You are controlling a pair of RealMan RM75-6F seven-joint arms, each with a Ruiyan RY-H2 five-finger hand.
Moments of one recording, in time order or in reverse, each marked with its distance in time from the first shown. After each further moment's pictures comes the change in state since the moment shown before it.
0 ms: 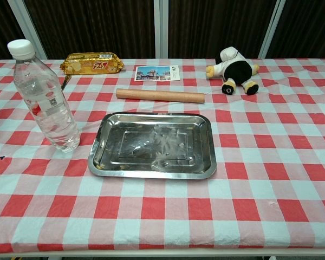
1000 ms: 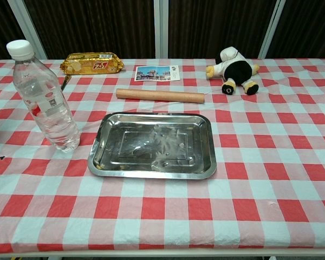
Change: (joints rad) left arm -0.009 -0.283 -0.063 0.168 -0.011 -0.010 -0.609; right arm 0.005 -0.013 0.000 0.025 0.009 -0.017 0.009
